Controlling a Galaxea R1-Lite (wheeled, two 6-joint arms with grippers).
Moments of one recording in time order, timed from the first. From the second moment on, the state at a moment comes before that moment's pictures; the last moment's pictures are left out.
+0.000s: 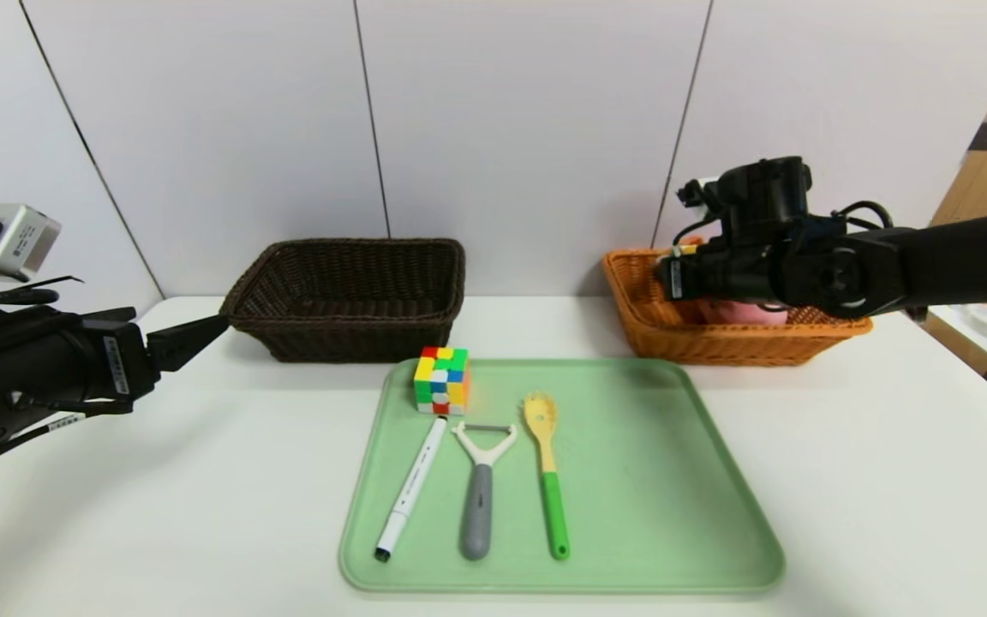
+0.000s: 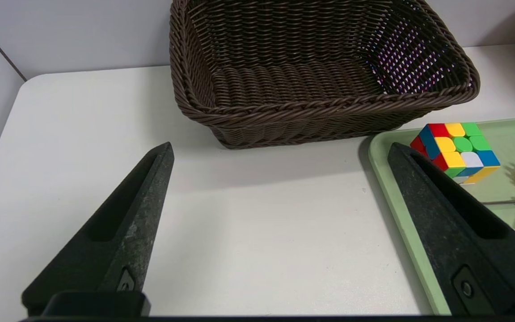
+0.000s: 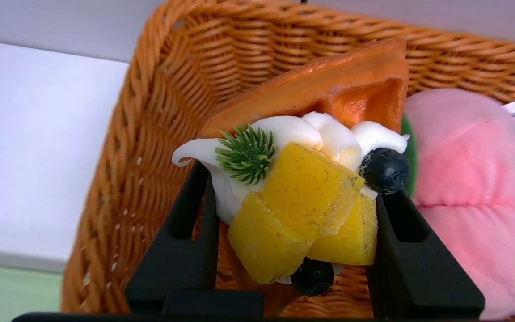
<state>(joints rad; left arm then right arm) -0.01 1.28 -0.59 -0.50 -0.17 -0.02 0.26 2.06 -1.46 -0.12 -0.18 -0.02</state>
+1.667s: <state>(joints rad) -0.01 1.27 -0.57 -0.51 -0.17 -0.02 0.36 1.92 -1.50 -0.14 -0.20 0.01</state>
